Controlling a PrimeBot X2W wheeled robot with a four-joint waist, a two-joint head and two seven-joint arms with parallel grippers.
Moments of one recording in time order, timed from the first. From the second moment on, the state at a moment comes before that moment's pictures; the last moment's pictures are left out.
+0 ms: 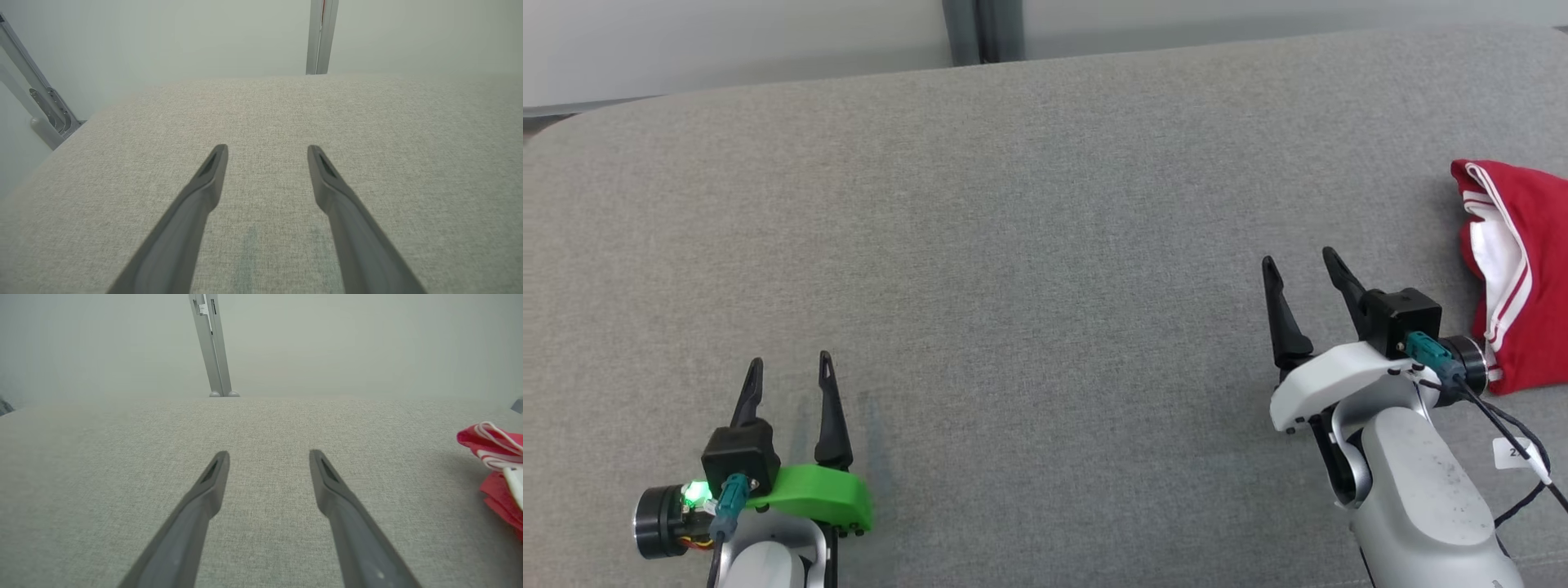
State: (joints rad) left arm -0.16 0.05 -0.07 0.36 -0.12 0.08 -0.26; right arm -0.41 -0.05 0.03 0.53 0.08 0.13 -0.26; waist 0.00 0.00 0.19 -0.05
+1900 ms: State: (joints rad) left arm -0.05 0.04 0.01 0.37 -0.64 -0.04 -0.14; right arm -0.21 -0.04 0.02 0.47 0.63 0.13 -0.14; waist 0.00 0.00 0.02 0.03
